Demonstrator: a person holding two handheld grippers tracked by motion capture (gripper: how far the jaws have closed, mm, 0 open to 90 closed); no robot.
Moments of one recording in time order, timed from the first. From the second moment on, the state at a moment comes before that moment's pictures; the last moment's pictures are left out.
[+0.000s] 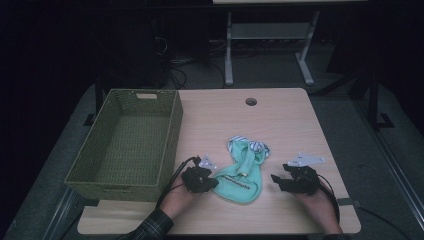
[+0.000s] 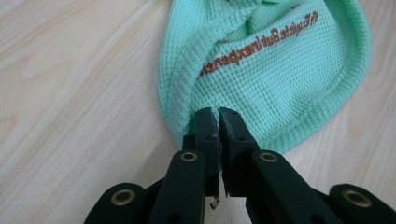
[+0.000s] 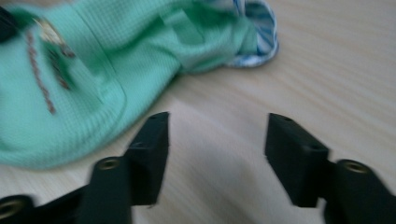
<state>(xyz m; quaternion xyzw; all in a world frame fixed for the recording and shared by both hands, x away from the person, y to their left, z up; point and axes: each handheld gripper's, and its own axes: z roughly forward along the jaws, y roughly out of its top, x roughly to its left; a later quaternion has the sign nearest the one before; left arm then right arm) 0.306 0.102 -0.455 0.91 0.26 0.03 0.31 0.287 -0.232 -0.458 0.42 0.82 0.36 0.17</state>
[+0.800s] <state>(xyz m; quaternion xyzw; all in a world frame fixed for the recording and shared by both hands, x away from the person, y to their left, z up) 0.306 0.101 -0.455 0.92 0.26 0.04 0.30 0.361 -0.222 -0.446 0.41 0.82 0.39 0.12</state>
